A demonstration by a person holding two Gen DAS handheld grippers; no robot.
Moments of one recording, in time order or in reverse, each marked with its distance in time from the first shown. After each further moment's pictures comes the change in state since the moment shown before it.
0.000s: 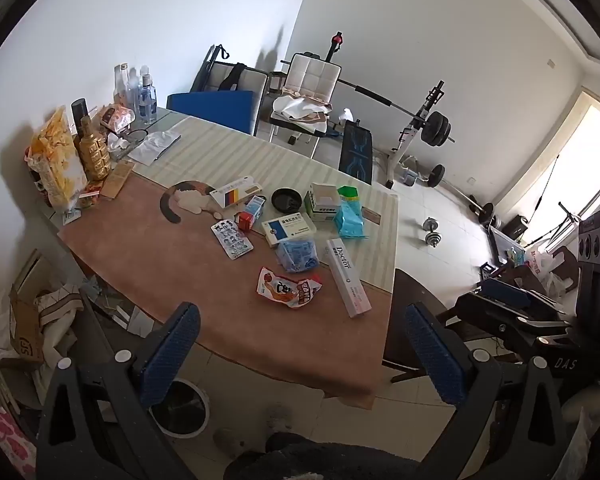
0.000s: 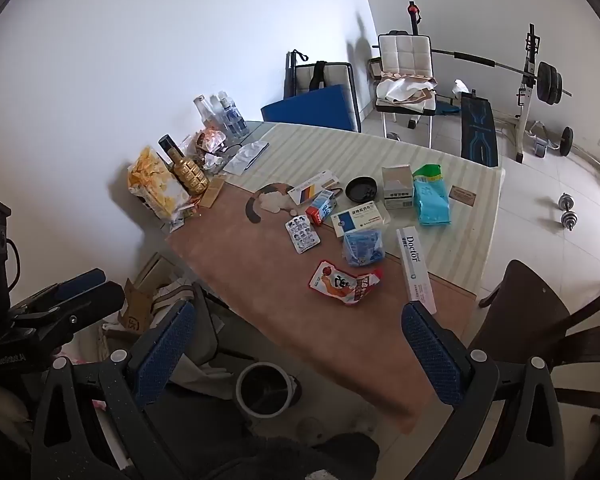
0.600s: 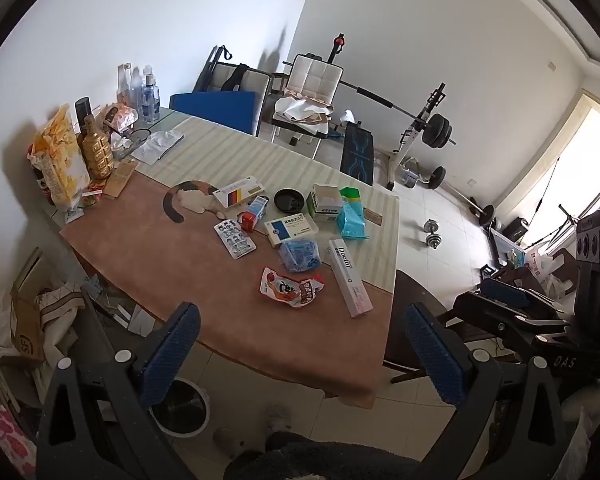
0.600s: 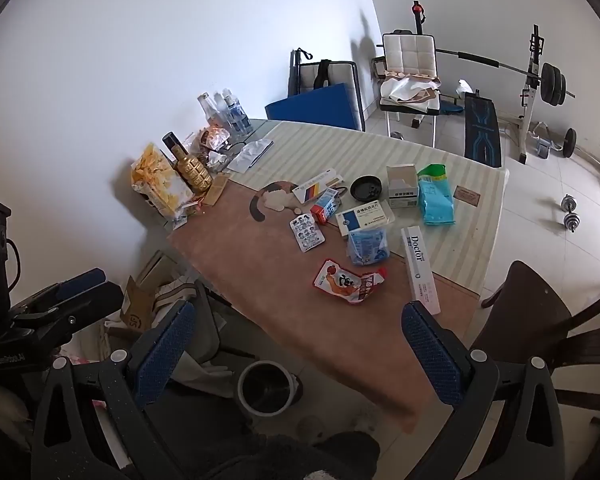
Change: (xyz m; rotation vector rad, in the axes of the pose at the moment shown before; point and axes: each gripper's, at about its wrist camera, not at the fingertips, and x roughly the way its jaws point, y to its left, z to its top) left arm 0.000 -0.001 0.000 -0.002 -0.006 -0.001; right arm 0.004 0.001 -0.003 -0.008 0.006 0.001
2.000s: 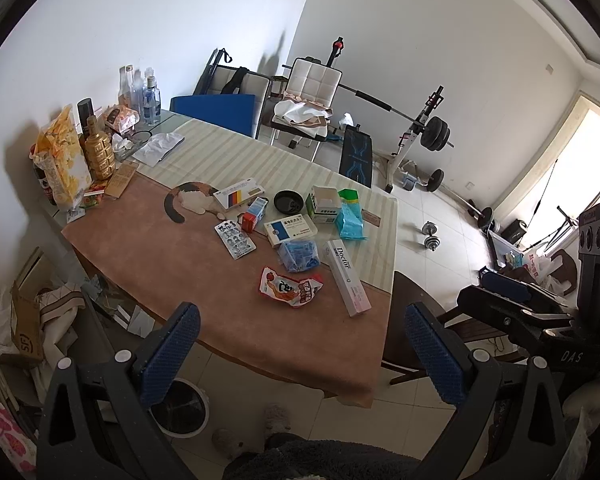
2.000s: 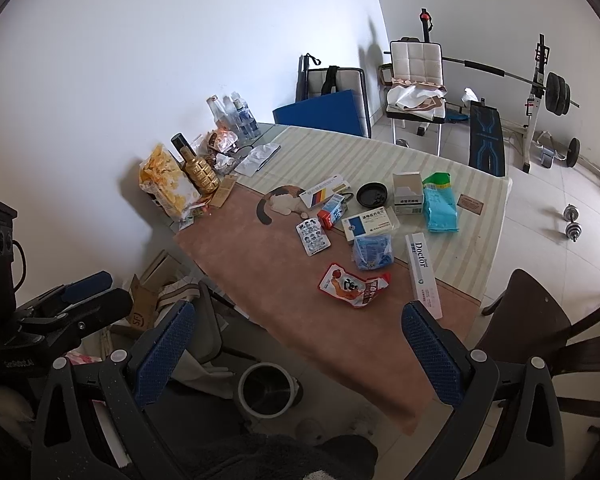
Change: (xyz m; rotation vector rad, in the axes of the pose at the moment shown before) left arm 0.005 -0.002 0.005 0.002 0.002 0.000; right arm -0.022 0.023 0.013 -0.013 -0.011 0.006
